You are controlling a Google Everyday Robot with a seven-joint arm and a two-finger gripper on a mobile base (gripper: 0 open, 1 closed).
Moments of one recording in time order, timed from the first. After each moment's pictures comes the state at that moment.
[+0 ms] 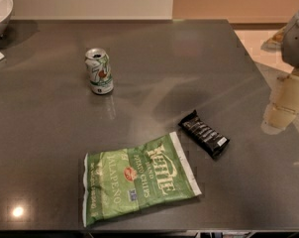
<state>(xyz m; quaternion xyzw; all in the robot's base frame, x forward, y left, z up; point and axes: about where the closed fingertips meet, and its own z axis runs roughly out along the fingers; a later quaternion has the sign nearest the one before) 0.438 -0.217 0.976 -0.60 0.78 -0.03 0.16</state>
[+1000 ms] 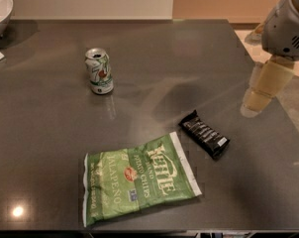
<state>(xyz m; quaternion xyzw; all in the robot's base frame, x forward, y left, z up) 0.475 -0.199 0.974 -0.60 0.78 0.00 0.18</state>
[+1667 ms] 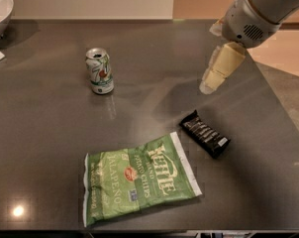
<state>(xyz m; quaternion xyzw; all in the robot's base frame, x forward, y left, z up) 0.547 -0.140 0.964 -0.60 0.76 0.06 0.25</state>
